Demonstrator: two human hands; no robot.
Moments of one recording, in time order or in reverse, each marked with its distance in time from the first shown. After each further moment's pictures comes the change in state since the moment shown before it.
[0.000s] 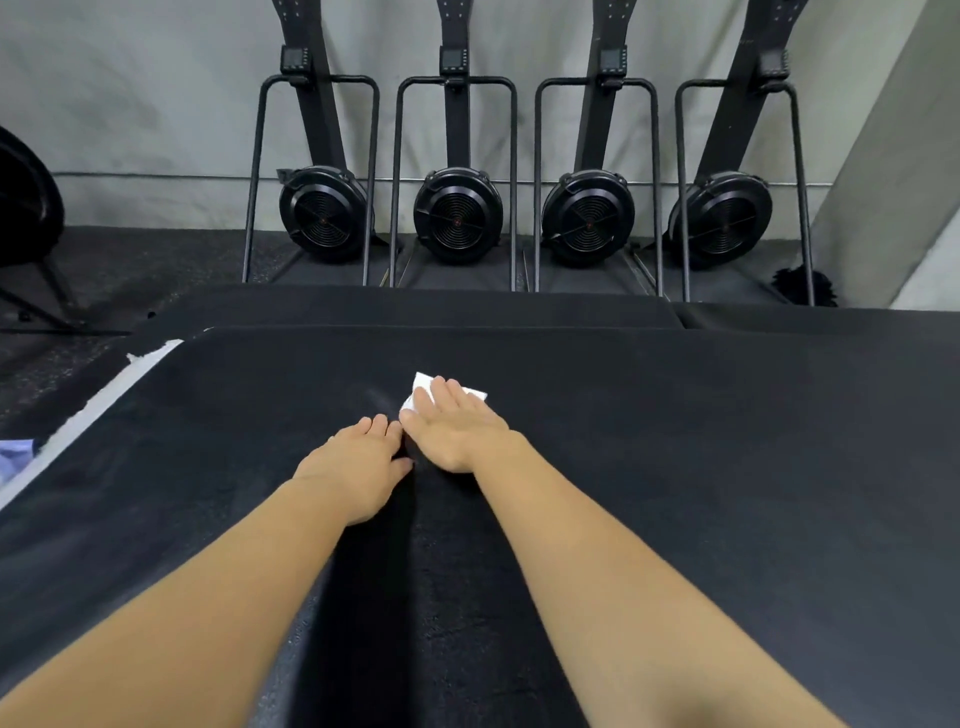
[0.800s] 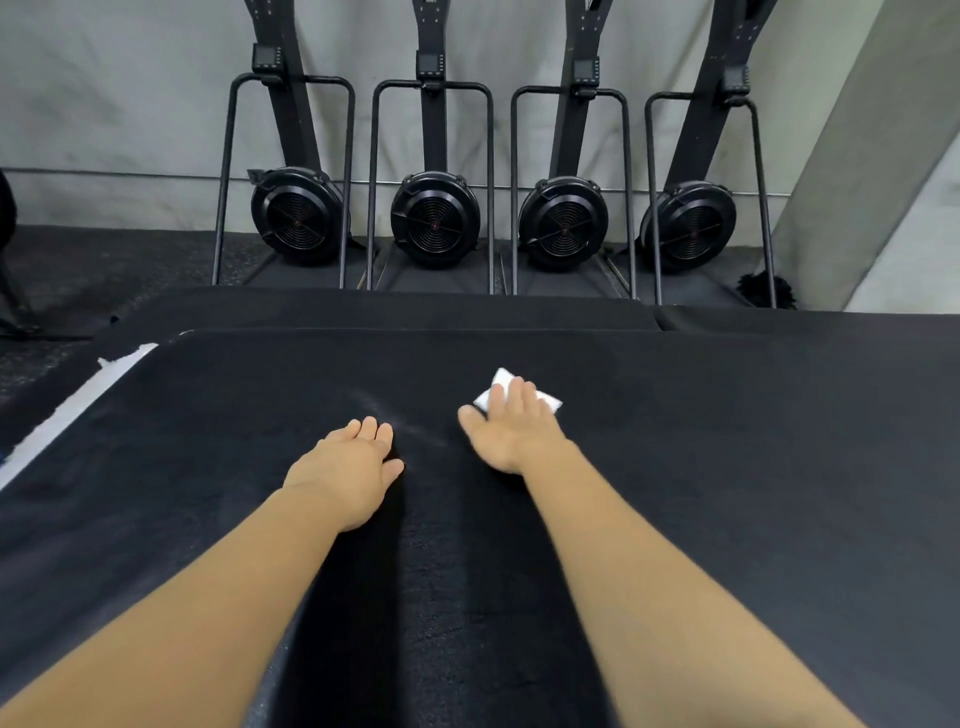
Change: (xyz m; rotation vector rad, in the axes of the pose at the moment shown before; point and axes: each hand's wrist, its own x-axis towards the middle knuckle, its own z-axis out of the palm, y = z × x) left_hand 0.001 0.000 0.002 0.014 -0.028 -0.013; right_hand -0.021 0.046 -0.010 -0.108 0.139 0.309
